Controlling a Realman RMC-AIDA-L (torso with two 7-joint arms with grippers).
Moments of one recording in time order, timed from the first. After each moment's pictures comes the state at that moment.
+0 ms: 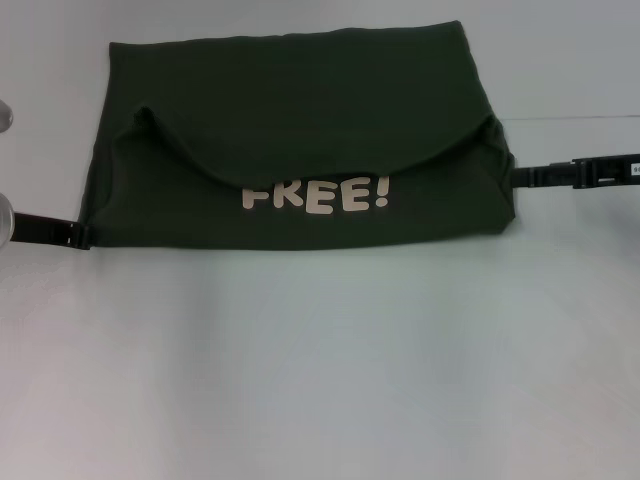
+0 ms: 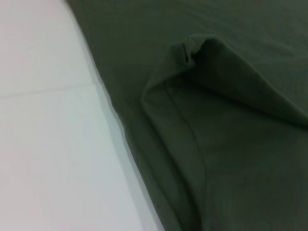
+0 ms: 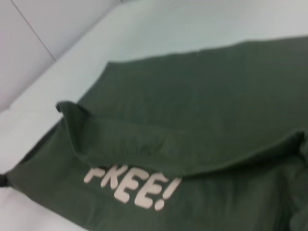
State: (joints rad) left arm -0.78 -1.97 0.71 0.51 2.61 0.83 -2.19; right arm 0.73 1.85 -0.72 -0.51 -2.15 -1.21 2.01
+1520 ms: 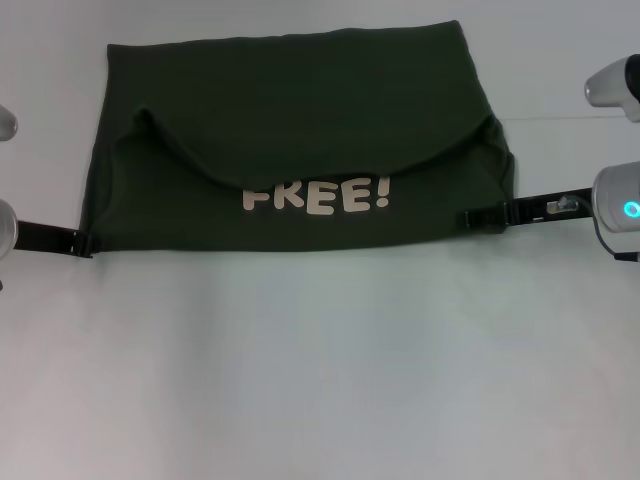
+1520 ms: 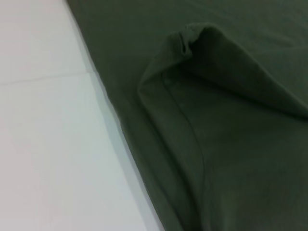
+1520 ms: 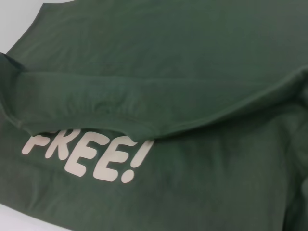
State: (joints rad) left arm -0.77 -1.98 0.72 0.51 2.62 0.84 -2.19; right arm 0.83 1.97 -0.76 -0.41 -2.35 -0.90 2.14
